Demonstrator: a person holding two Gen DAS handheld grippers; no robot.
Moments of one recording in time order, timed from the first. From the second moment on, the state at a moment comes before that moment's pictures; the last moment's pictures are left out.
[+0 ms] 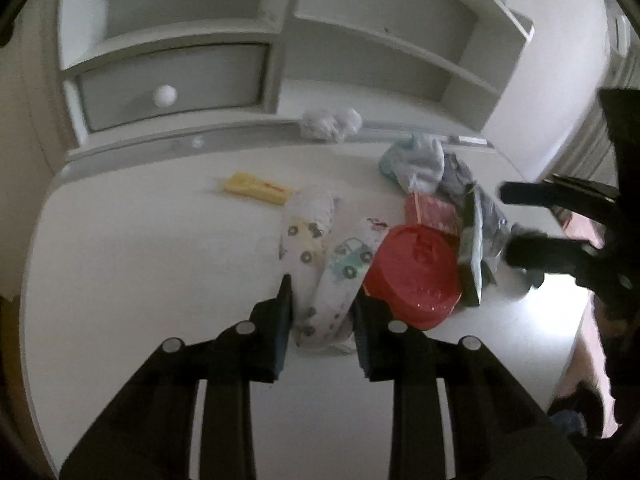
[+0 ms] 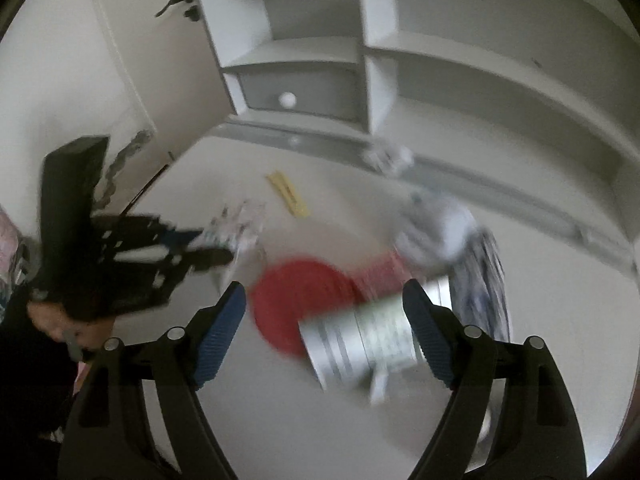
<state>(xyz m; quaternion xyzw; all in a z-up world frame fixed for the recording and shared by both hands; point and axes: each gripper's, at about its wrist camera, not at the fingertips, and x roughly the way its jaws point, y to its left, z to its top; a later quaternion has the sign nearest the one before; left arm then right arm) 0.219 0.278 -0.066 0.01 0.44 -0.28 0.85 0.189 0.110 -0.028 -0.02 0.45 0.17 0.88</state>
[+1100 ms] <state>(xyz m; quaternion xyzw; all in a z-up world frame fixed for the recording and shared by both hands) 0.162 0.153 -0.001 0.05 0.40 -0.34 0.85 0.115 -0.055 -0.001 0.08 0.44 -0.01 0.89</state>
